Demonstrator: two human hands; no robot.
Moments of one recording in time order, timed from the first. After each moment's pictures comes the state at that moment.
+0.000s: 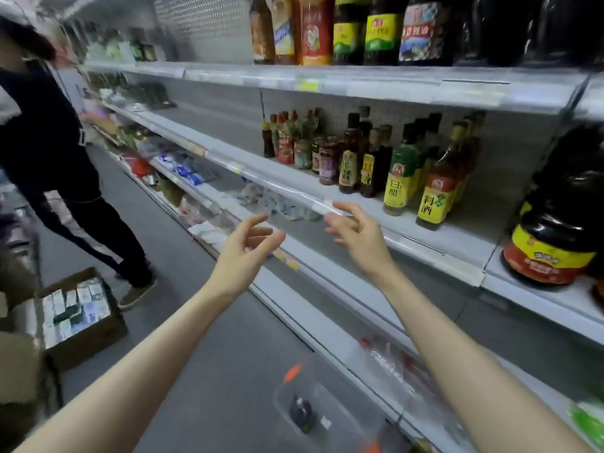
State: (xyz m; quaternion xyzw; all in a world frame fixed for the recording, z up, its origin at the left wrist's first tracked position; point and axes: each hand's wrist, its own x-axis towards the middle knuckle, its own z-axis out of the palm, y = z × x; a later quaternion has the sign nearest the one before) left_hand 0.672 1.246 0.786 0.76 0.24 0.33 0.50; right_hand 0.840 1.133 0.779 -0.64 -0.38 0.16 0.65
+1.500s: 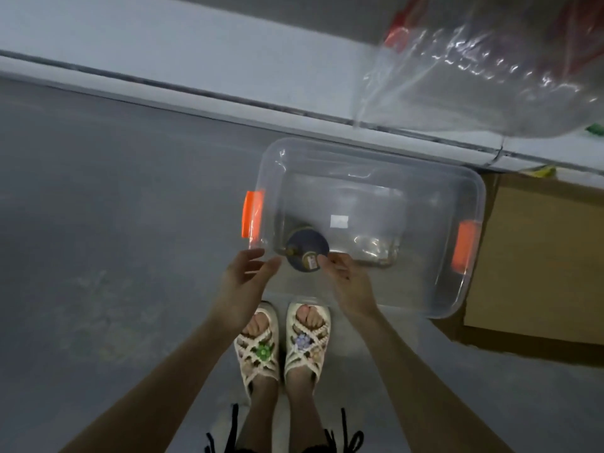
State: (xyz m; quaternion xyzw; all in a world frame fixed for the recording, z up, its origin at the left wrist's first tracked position) left_hand 0.787 1.468 0.001 0.65 0.40 -0.26 0.59; right_hand 0.796 1.297 -0.050 -0.73 0.30 0.32 0.52
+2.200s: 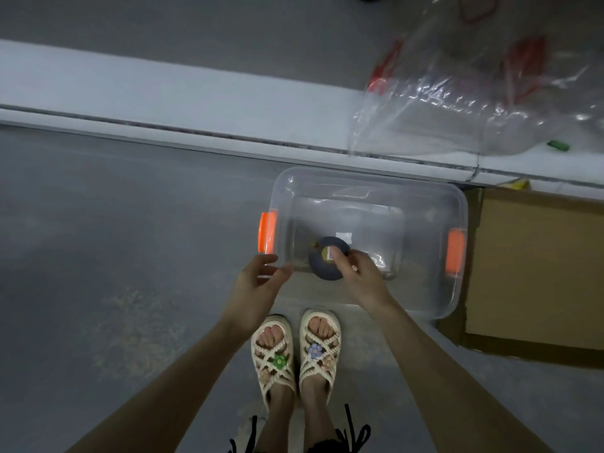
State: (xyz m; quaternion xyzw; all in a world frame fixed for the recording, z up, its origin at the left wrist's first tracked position) left_hand 0.787 1.478 0.032 0.69 0.35 -0.28 0.57; right_hand 0.821 1.298 -0.014 -0.77 0.22 0.35 0.48
